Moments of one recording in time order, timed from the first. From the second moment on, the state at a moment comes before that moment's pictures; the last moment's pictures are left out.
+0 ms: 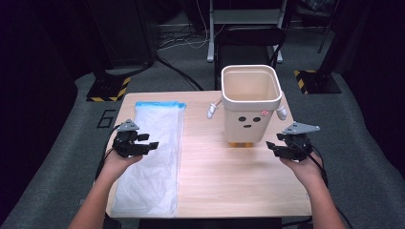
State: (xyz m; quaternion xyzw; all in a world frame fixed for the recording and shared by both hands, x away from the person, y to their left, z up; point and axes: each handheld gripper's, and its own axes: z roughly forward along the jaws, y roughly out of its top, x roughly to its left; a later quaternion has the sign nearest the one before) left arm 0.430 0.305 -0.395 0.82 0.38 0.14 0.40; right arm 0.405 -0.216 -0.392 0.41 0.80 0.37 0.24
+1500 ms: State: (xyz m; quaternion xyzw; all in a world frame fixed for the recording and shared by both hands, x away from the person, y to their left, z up) left arm 0.488 0.189 -0.375 0.85 0.32 0.13 0.41; right arm 0.466 -0.239 -0.359 0.43 0.78 0.37 0.27
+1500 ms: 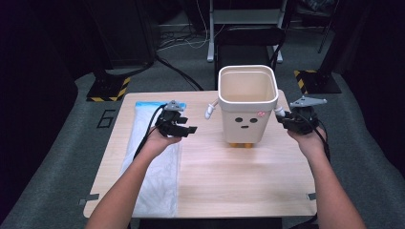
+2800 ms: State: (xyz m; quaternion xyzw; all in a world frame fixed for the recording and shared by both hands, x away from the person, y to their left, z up) left arm 0.496 0.166 -0.352 0.82 0.32 0.14 0.46; right arm 0.446 -0.223 -0.356 0.42 0.76 0.42 0.25
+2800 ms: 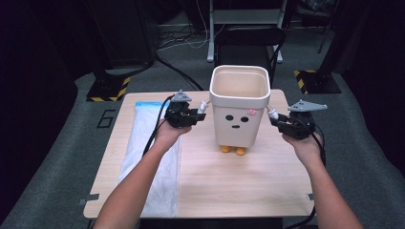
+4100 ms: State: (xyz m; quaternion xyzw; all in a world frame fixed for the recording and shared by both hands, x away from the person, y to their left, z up) left arm 0.381 0.258 -0.364 0.82 0.31 0.18 0.45; right arm 0.370 -0.152 -0.363 0.31 0.80 0.46 0.25
